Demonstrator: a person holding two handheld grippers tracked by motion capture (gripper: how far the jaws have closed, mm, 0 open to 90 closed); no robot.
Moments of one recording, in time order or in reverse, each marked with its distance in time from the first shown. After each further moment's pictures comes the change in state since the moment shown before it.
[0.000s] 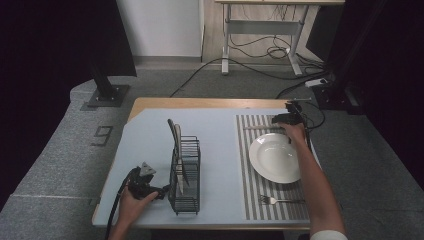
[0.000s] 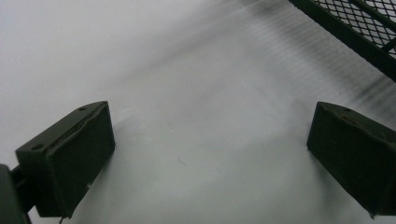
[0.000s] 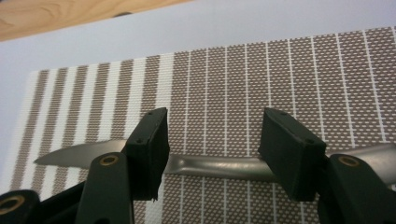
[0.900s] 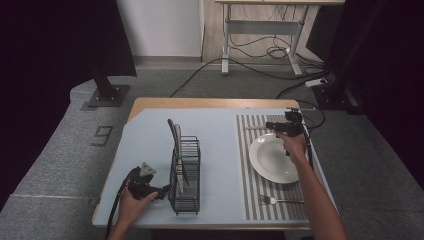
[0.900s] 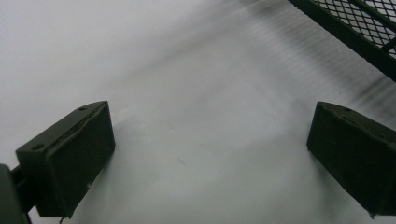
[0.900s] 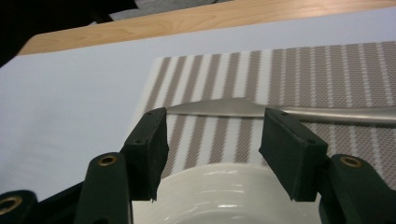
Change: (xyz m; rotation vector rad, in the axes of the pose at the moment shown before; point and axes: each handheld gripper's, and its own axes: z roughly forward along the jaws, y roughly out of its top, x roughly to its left) left arm 0.000 0.000 0.000 -0.002 0.001 0.001; right arm 0.048 -0.057 -0.069 -0.186 0.164 -0.108
